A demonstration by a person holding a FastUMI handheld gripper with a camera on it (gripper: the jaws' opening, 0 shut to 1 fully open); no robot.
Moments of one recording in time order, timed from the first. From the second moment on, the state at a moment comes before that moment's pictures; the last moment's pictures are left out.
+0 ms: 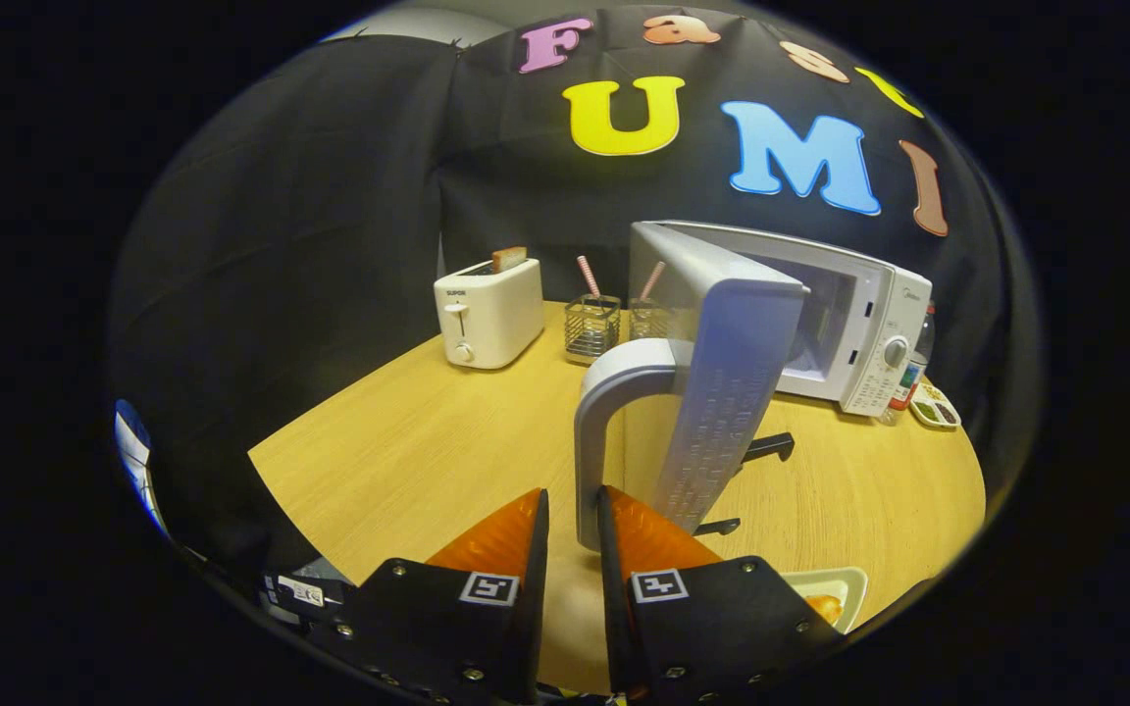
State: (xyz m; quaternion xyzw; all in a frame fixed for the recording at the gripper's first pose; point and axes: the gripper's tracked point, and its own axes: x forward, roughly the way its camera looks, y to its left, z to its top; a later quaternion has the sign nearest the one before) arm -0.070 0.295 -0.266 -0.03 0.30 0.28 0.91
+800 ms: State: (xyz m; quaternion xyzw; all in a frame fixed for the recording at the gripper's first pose) arm -0.093 0.318 -0.132 0.02 0.16 0.43 0.89
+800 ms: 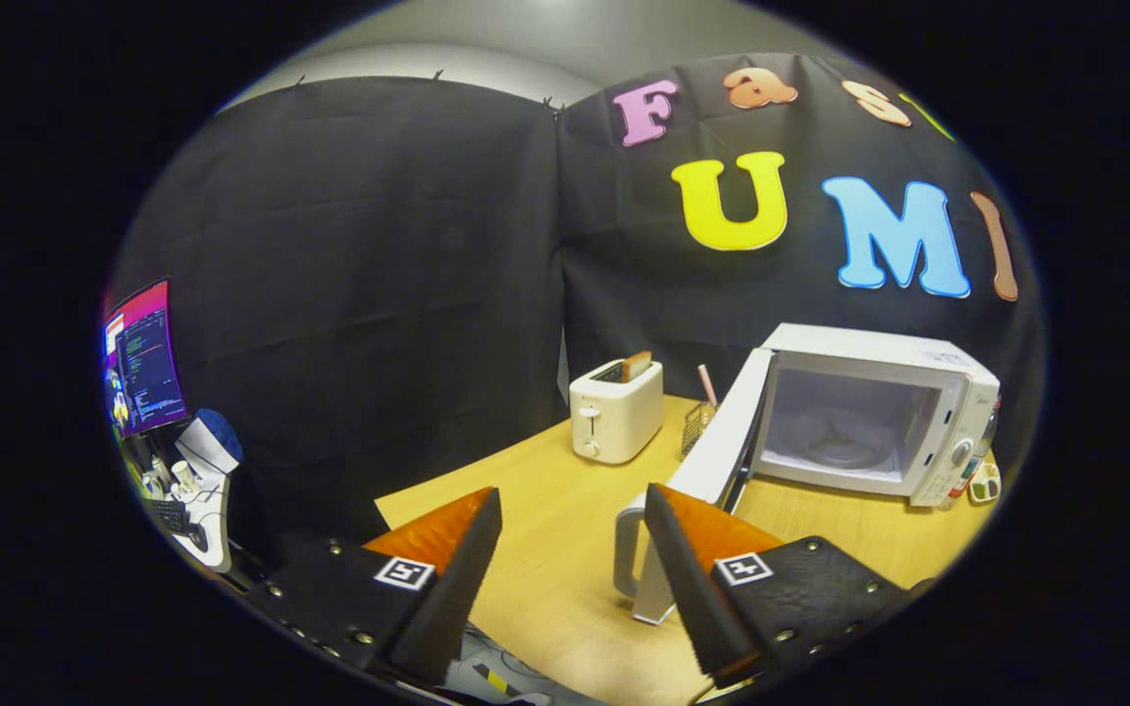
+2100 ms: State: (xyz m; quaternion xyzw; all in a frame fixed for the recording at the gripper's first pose) arm -0.061 0.099 -0.301 -0.01 0.33 0.23 0.91
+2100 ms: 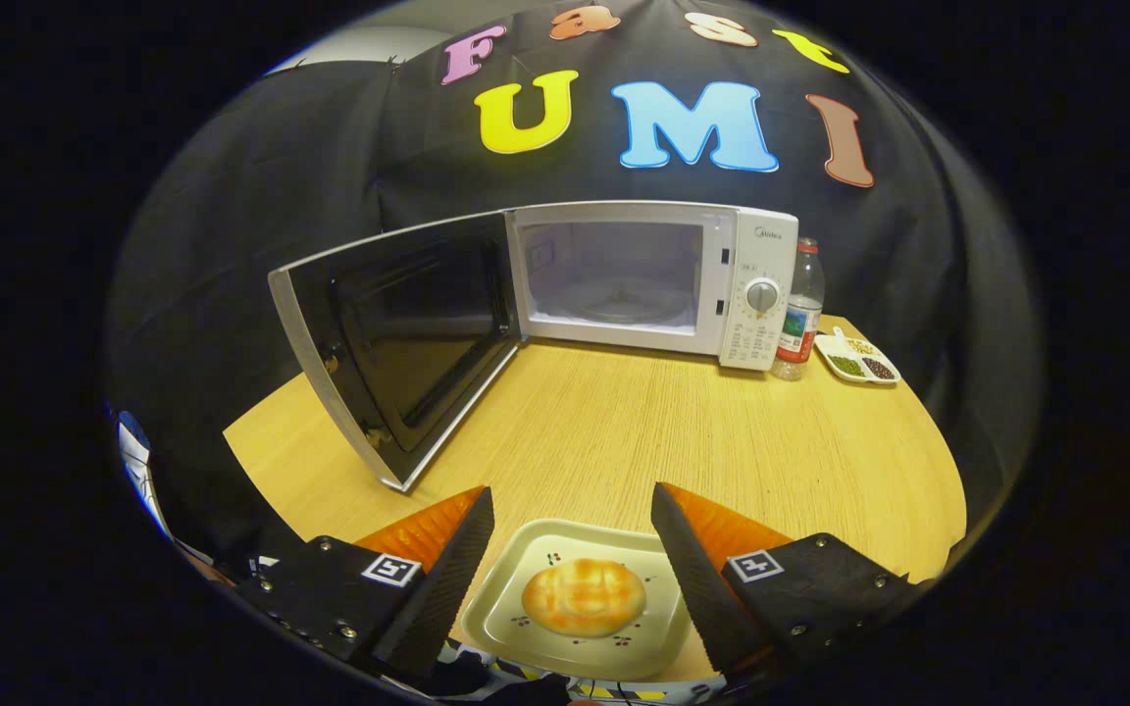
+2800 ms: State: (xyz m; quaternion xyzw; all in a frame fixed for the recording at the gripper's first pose) arm -0.091 0.088 -0.368 -0.03 0.43 0.24 0.87
